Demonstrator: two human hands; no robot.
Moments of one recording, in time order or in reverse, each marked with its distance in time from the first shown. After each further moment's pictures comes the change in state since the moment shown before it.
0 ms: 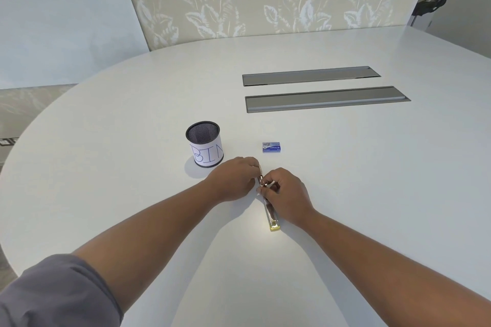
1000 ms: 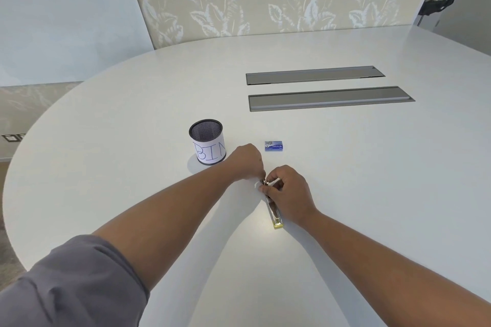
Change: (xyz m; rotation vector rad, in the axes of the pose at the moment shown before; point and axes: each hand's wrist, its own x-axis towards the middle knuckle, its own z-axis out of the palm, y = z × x) left_hand 0.037 0.028 -0.034 -0.452 -0.195 -0.612; right_hand 0.000 0.005 0.001 0.102 0.056 -0.026
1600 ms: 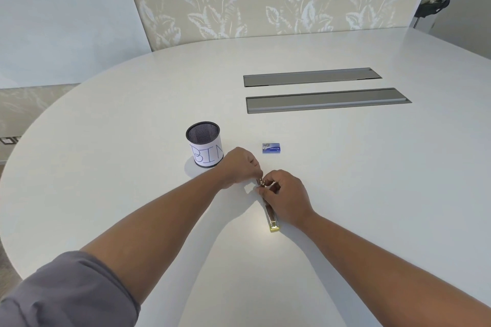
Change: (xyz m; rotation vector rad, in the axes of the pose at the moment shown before) left_hand 0.000 -0.020 0.003 -0.382 0.006 -0.007; right_hand 0.001 0.003 0.000 -0.091 -0.037 -0.022
